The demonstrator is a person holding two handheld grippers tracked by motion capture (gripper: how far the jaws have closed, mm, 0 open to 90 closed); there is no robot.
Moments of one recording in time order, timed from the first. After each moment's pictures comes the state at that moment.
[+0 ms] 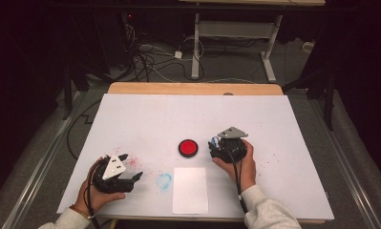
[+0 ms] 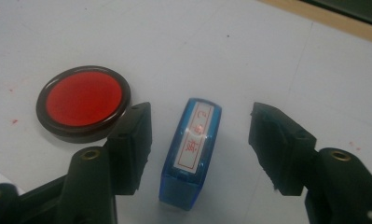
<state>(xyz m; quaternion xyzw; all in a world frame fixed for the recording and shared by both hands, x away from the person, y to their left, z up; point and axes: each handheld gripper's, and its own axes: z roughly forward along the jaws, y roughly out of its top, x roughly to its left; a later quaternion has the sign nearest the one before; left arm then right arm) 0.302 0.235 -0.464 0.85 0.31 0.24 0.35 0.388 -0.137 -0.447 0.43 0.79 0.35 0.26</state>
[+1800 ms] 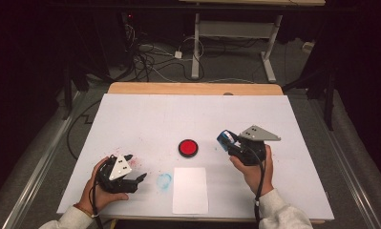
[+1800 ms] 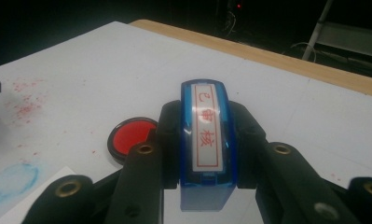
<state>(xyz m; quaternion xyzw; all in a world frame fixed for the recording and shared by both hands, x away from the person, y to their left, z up) 0.305 0.224 -0.465 0.86 0.28 0.25 0.34 0.354 -0.178 -0.397 0.38 0.75 0.48 0.24</state>
